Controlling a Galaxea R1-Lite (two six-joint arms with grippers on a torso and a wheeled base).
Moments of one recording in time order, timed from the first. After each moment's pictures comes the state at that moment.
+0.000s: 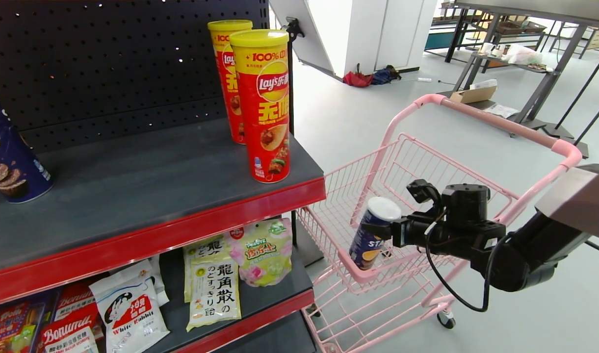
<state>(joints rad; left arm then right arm) 0.00 0.00 0.00 0.00 -0.04 0.01 0.23 2.15 -0.74 -0.99 0.41 0.09</state>
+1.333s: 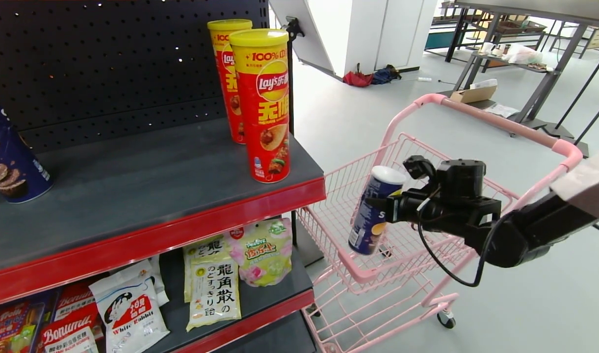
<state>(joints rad) 0.00 0.00 0.00 0.00 -0.04 0.01 0.27 2.06 -0.89 -0.82 0.31 0.11</state>
